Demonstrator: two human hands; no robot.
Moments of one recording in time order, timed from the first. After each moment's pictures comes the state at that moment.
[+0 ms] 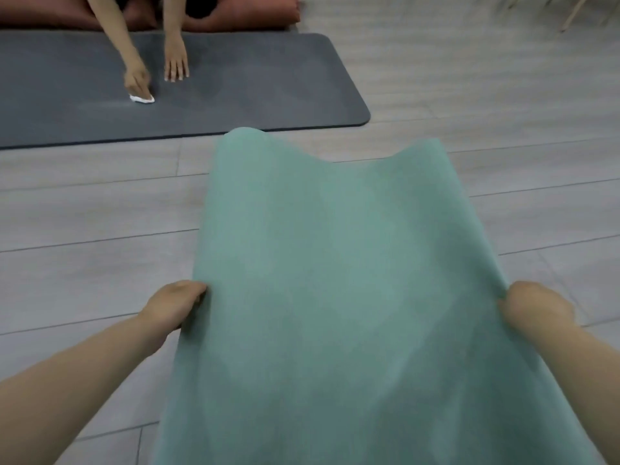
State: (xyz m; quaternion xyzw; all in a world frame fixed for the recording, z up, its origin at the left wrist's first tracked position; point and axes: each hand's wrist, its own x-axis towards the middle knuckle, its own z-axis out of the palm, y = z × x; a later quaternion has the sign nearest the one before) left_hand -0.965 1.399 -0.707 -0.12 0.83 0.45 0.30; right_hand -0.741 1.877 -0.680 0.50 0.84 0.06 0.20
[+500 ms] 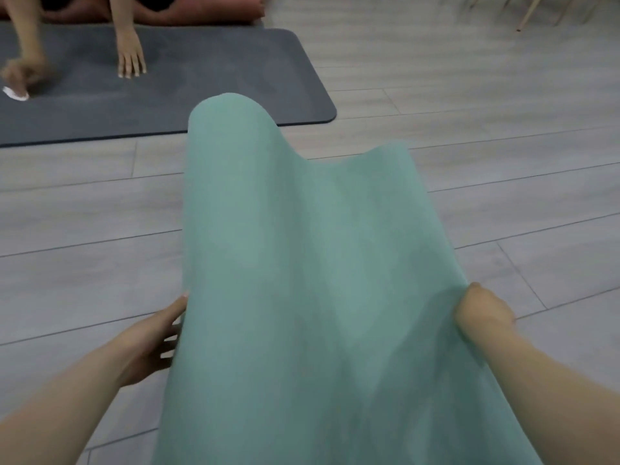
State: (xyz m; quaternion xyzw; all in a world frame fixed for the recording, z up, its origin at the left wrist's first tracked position) left_hand -0.935 1.425 -0.729 -0.12 0.70 0.50 0.49; right_hand -0.720 1.883 -0.716 0.54 0.83 -0.02 0.13
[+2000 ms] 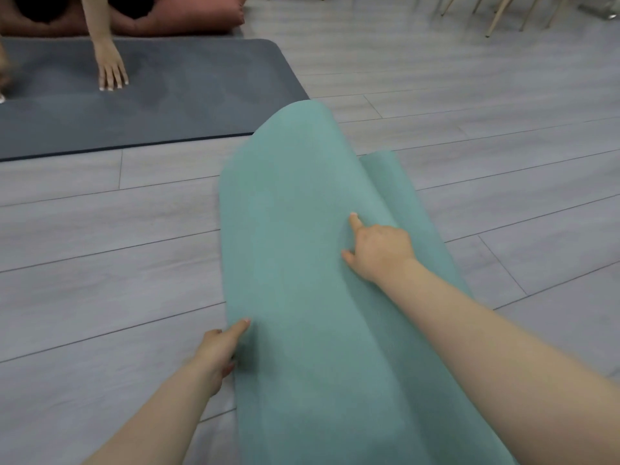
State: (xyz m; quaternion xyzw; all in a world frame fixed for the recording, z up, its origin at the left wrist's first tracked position) left_hand -0.885 1.501 -0.780 -0.20 0.70 0.55 0.40; right_hand -0.840 1.774 -0.638 0.23 0.97 0.09 0.08
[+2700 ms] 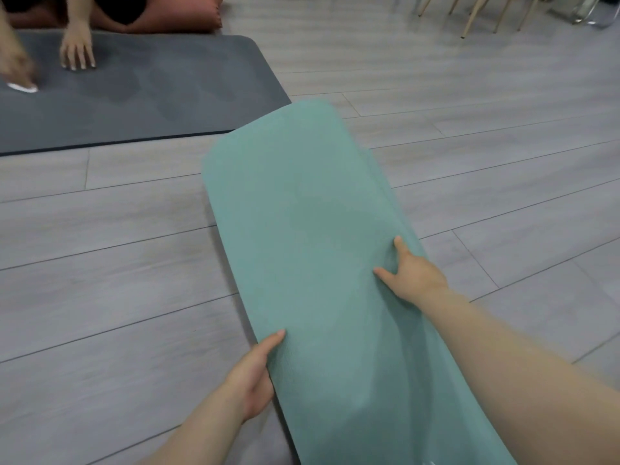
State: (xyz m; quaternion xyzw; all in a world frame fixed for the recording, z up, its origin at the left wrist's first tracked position) left_hand -0.810 1.569 -0.772 -0.19 0.45 0.67 0.55; right_hand -0.752 1.860 -0.685 0.40 0.91 -0.08 0.12
